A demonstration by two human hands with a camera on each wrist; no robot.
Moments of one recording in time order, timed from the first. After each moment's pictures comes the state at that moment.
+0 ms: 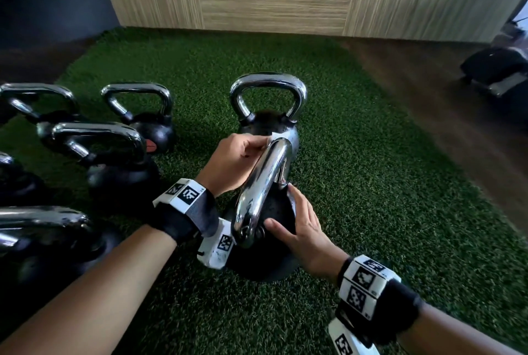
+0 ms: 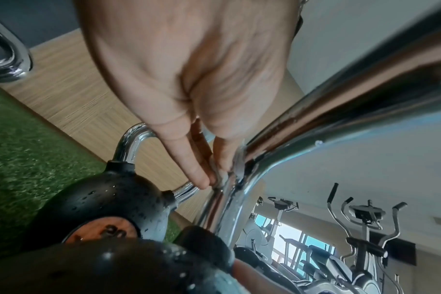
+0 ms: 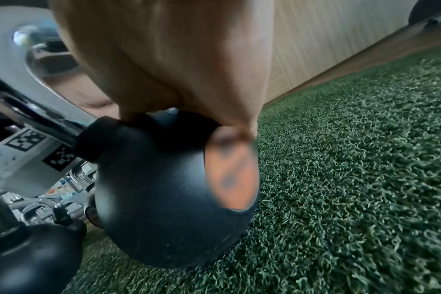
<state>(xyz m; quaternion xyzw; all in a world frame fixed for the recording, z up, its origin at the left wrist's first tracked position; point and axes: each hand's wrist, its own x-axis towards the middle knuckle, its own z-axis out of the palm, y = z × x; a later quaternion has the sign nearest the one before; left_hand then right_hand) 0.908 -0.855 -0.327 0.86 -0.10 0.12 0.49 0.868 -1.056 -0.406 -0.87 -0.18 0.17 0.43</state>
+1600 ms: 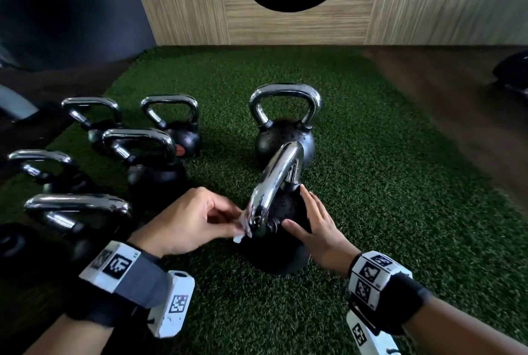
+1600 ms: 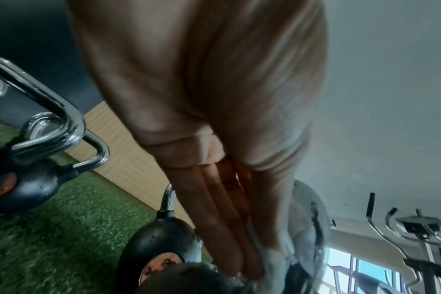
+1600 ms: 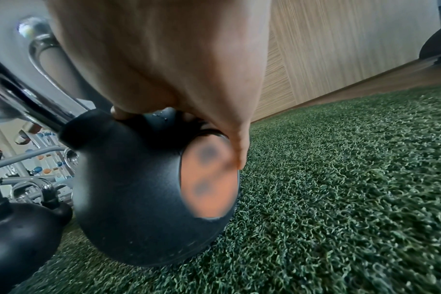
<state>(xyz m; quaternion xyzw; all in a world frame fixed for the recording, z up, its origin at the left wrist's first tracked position) 0.771 -0.820 -0.315 0.90 -0.08 -0.04 0.43 0.875 -1.068 -0.418 -0.87 -0.23 0.16 0.41</state>
